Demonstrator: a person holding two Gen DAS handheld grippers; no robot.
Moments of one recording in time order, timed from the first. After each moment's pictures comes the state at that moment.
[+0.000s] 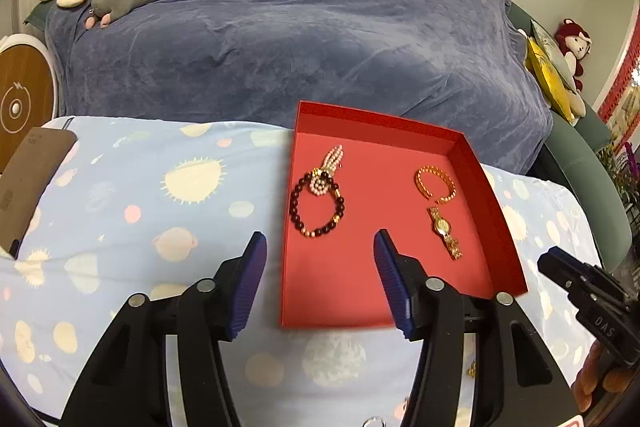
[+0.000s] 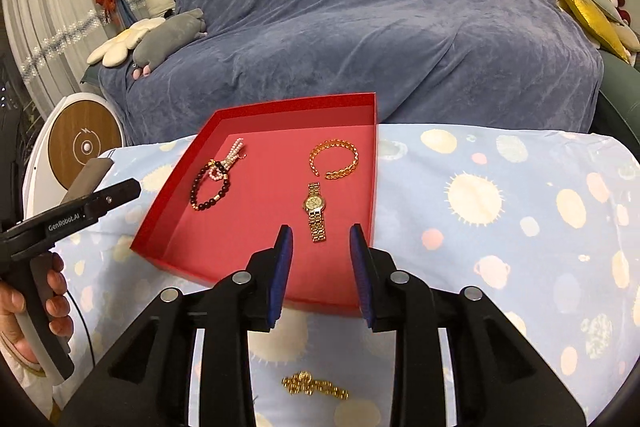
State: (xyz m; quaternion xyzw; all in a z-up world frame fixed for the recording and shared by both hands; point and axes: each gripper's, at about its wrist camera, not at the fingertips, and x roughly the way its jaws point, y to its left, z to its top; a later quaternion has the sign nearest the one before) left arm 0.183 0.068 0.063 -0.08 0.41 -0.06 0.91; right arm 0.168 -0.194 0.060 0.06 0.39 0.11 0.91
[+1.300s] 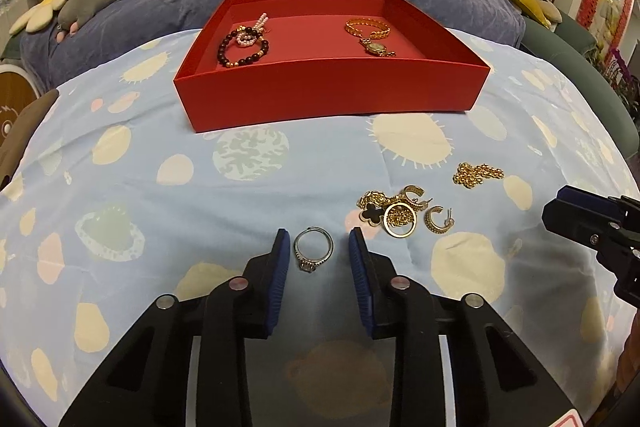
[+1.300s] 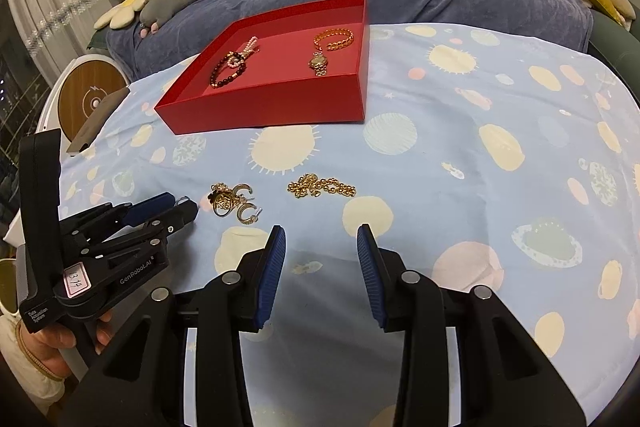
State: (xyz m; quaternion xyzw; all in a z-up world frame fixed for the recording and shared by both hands) left arm 0.074 -0.006 -0.026 0.03 0.46 -0.10 0.88; right arm 0.062 -0.200 -0.001 0.06 0.45 0.11 0.88
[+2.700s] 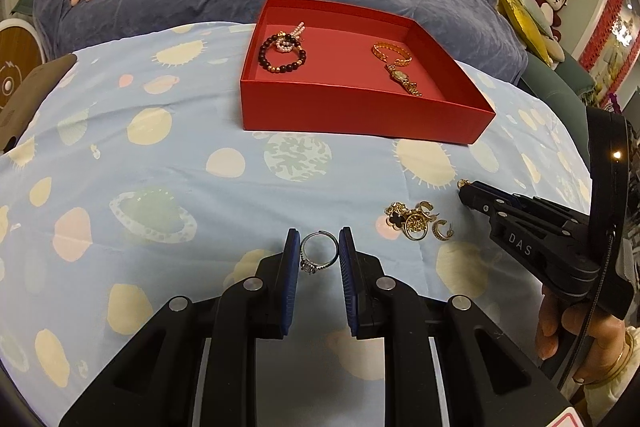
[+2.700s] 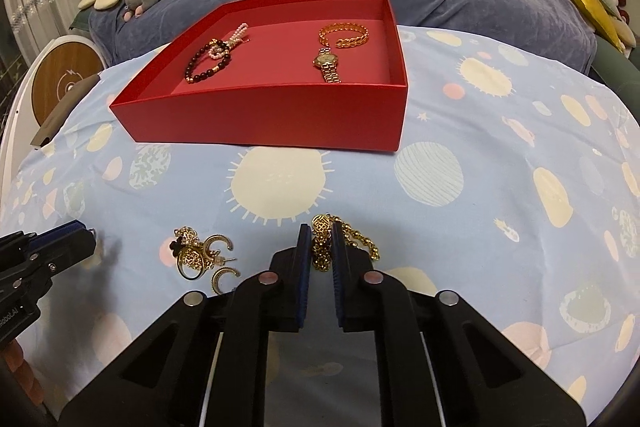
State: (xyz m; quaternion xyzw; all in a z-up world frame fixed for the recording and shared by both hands) left arm 0.066 0.038 -0.002 -0.05 0.46 -0.10 0.88; right arm 0.116 -0.162 -0.032 0.01 0.45 0.08 0.89
